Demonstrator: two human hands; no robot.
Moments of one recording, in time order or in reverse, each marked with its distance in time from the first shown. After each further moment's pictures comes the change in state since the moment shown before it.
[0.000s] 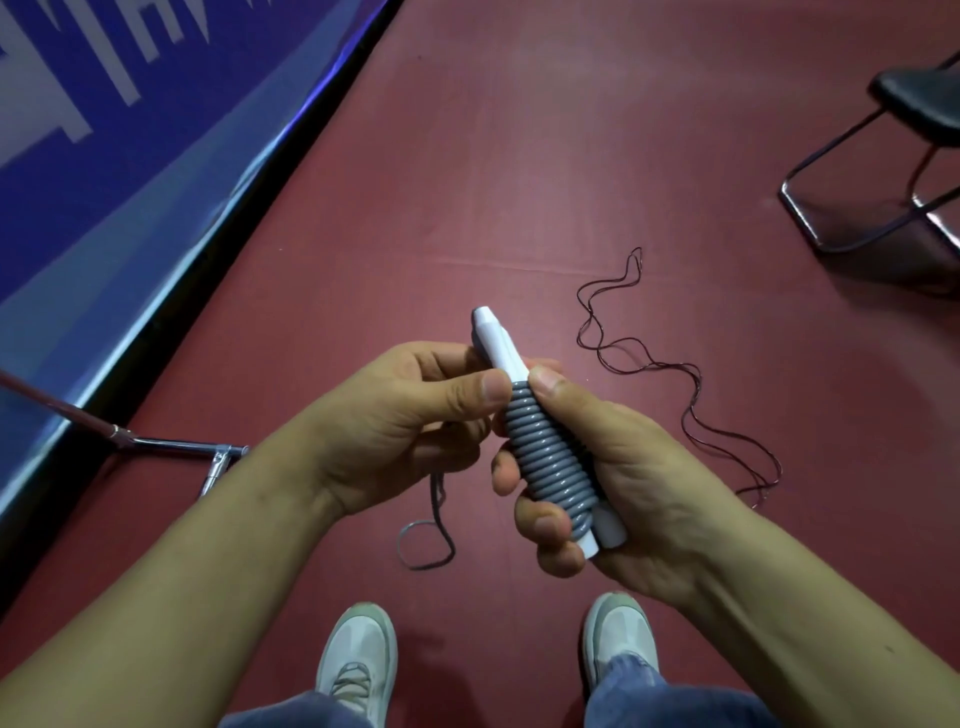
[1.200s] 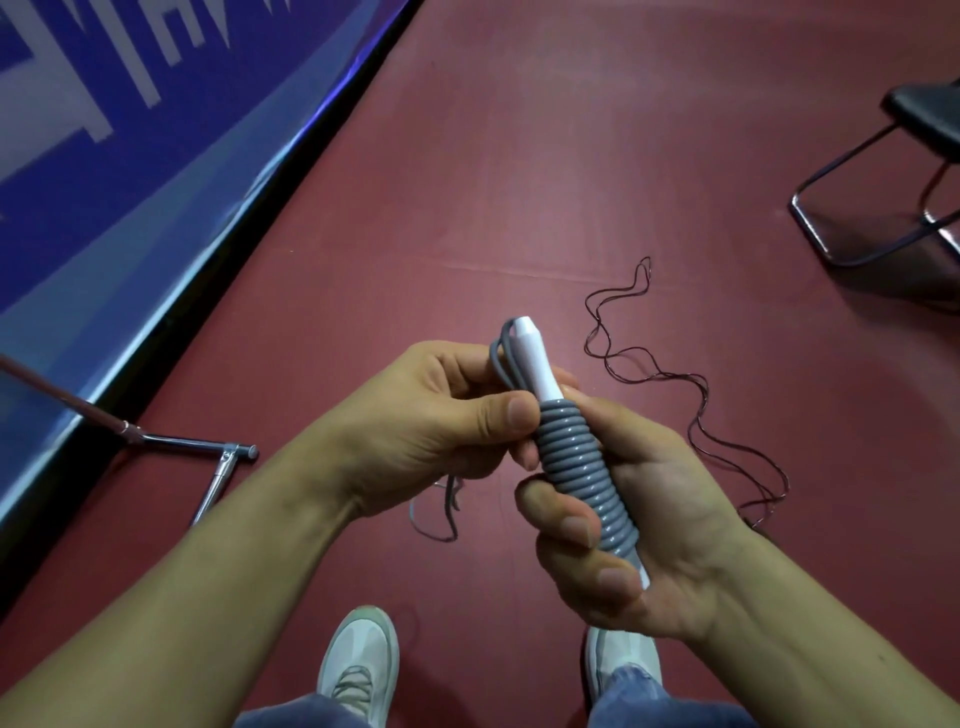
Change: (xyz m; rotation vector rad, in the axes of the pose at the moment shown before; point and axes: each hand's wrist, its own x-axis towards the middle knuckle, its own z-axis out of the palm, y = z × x) left_hand 0.001 -0.005 -0.006 0.100 -0.098 0.152; right_hand 0.005 0.007 -0.015 0.259 -0.322 0.257
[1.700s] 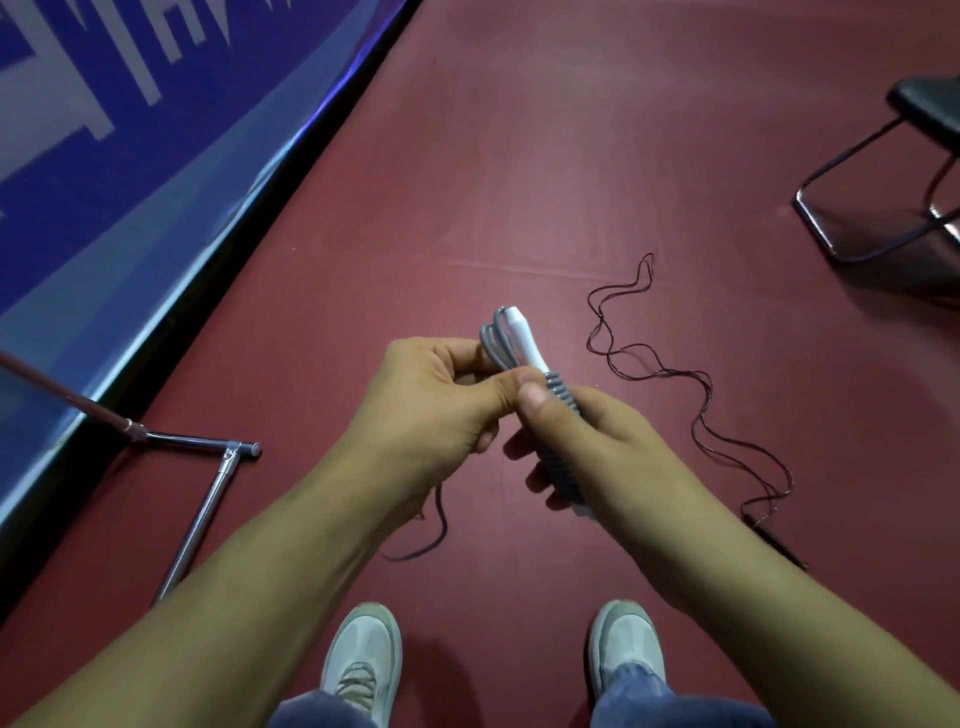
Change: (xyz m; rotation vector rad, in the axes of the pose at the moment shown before) left_hand 0.008 -0.011 0.015 0.253 0.551 0.050; right_hand 0.016 0.002 0.005 -0.934 0.727 -0.434
